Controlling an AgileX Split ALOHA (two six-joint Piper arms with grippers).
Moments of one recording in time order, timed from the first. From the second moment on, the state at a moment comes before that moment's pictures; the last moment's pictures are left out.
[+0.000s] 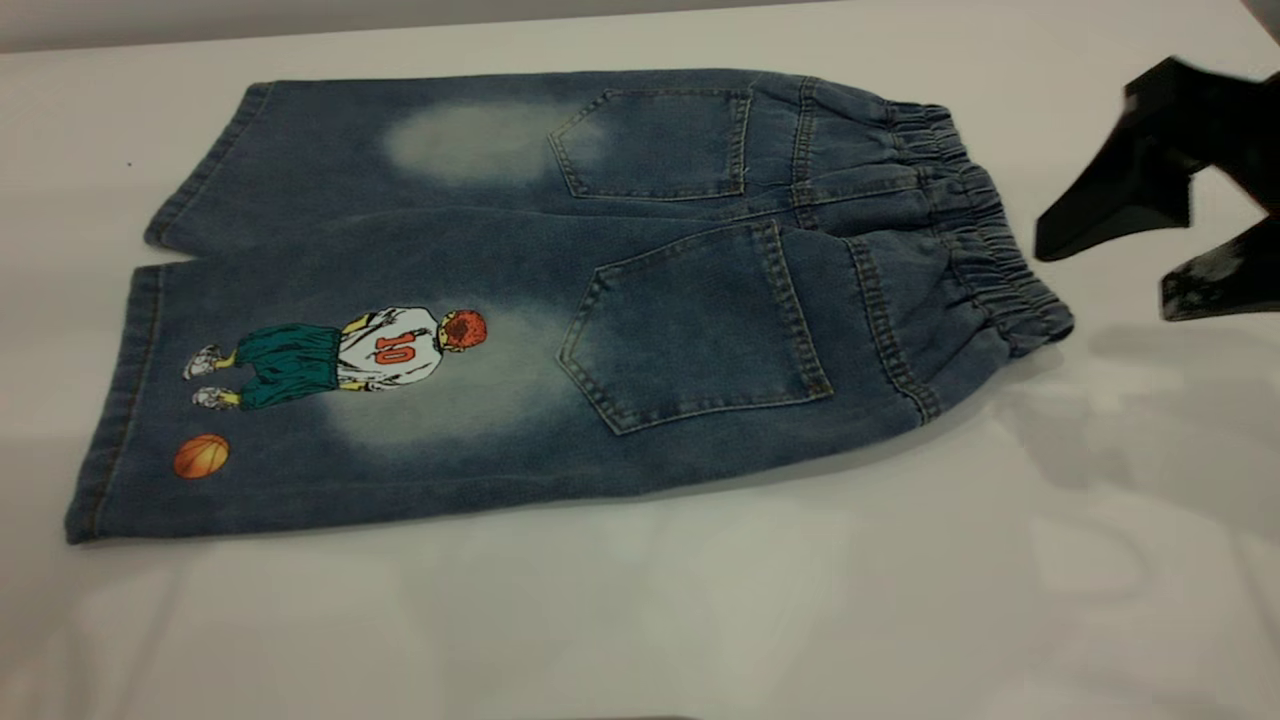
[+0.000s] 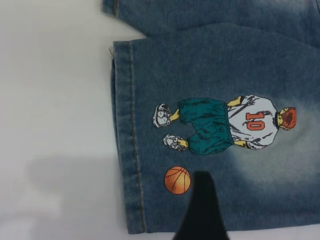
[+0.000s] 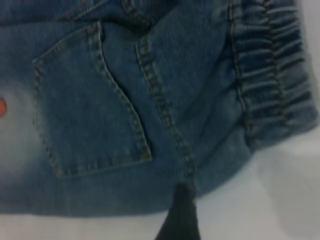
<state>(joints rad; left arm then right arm) 0.03 1.15 -0.54 -0.44 0.31 0.22 0.05 1.73 -0.54 1.69 0.40 -1.27</state>
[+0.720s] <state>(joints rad) 0.03 1.15 -0.54 -0.44 0.31 0.22 0.05 2.05 -0.70 1.82 0.43 -1.41</state>
